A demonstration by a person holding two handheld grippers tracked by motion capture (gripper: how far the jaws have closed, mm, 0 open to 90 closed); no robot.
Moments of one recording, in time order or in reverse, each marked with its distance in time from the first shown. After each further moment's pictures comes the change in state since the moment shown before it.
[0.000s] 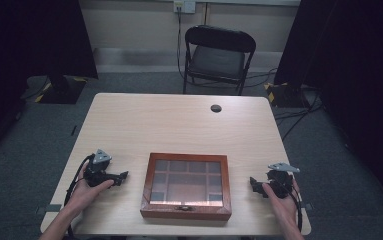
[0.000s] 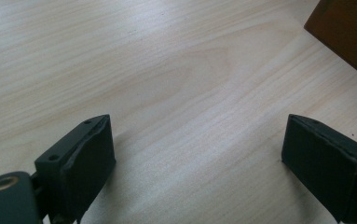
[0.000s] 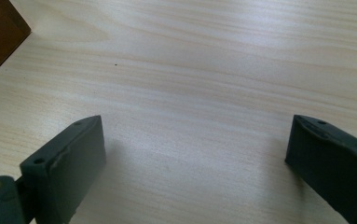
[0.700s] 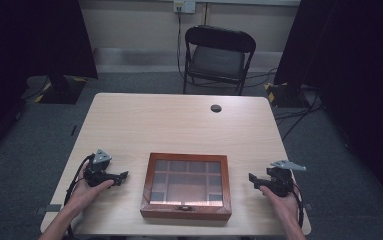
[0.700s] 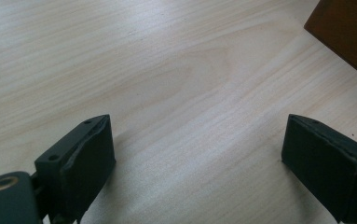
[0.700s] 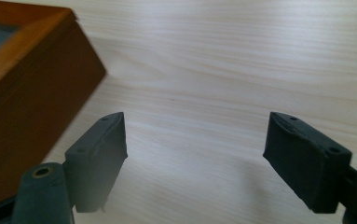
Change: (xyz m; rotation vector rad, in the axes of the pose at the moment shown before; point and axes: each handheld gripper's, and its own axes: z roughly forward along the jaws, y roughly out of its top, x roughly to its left) left arm 0.000 0.000 0.000 -0.001 0.000 -0.001; right arm 0.007 0.015 -0.021 -0.076 0.153 0.043
